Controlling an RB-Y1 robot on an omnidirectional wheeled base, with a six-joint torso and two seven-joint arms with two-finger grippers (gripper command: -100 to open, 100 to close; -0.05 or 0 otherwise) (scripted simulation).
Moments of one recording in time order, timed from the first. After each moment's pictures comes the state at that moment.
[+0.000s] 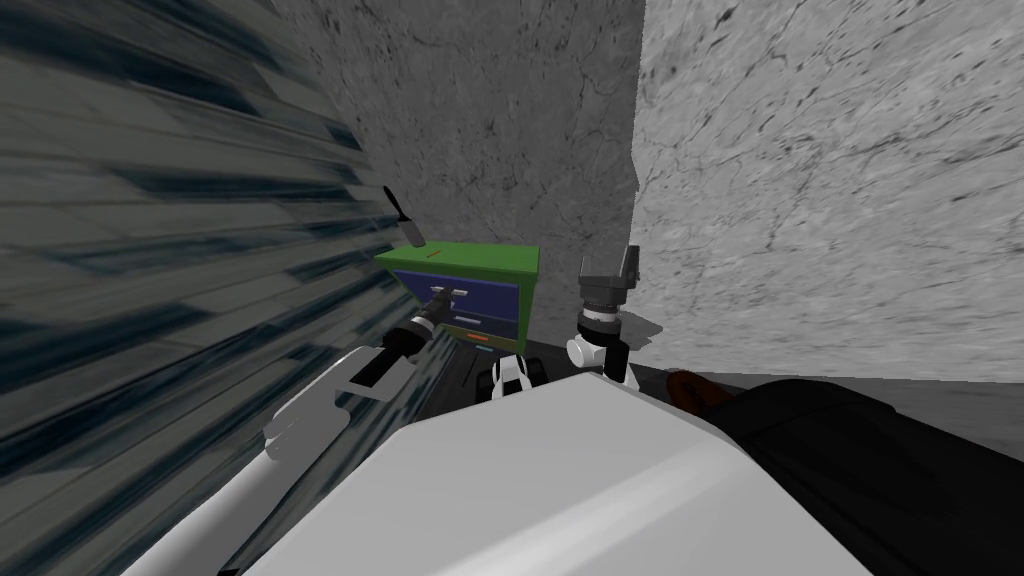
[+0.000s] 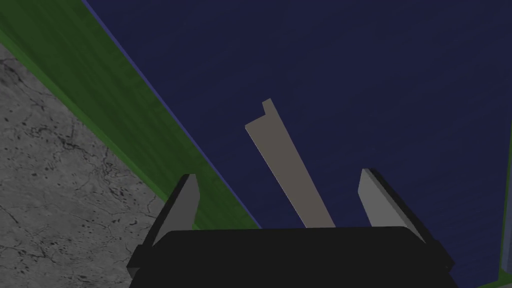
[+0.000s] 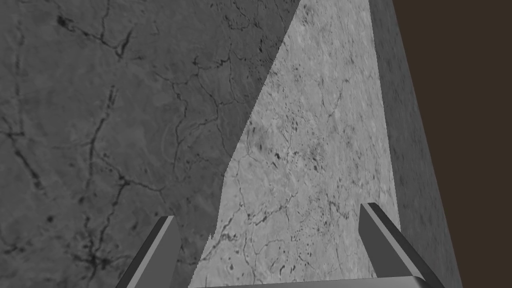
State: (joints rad) left arm 0.13 0.91 -0.25 -2.36 0.00 0.46 0.40; right arm 0.49 0.01 0.02 -2.39 -0.10 -0.62 -0.01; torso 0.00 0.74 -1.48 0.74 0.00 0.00
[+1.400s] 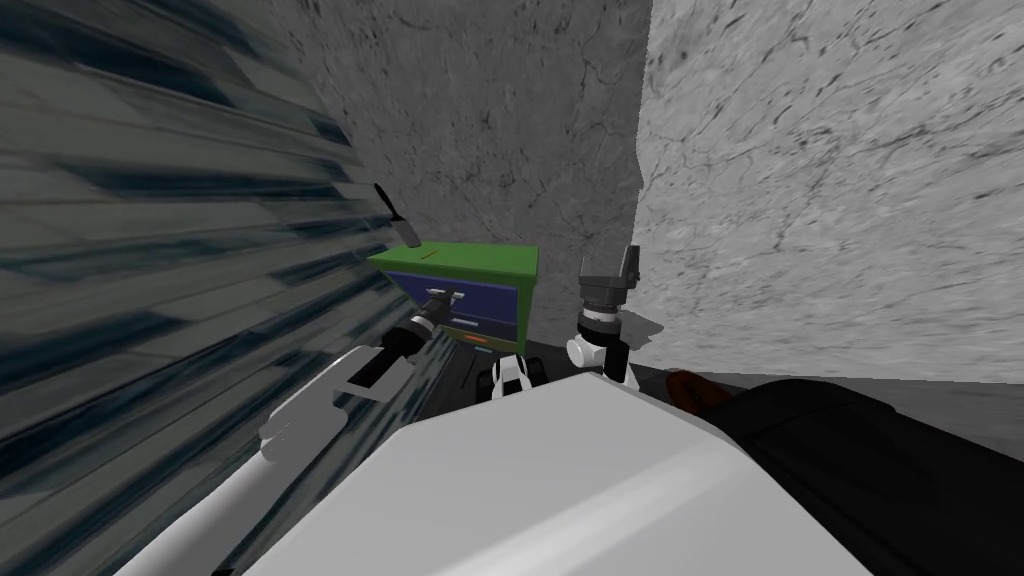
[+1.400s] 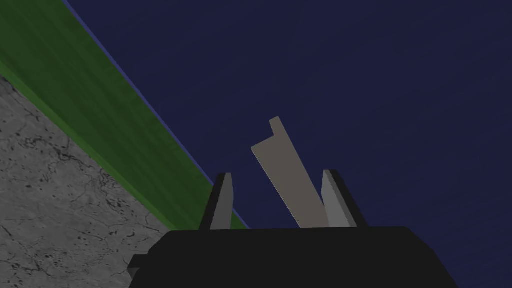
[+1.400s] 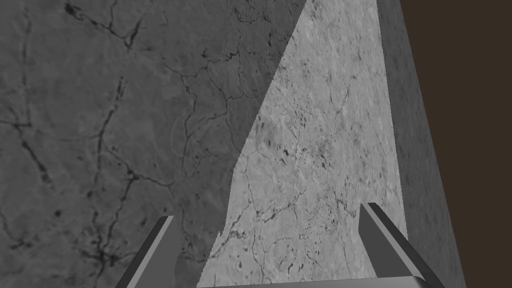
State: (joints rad) left arm 0.12 0.92 -0.25 -2.37 0.01 0.47 0.41; right arm 0.49 0.01 0.02 -2.39 -0.10 -0.62 -0.01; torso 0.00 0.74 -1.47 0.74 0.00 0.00
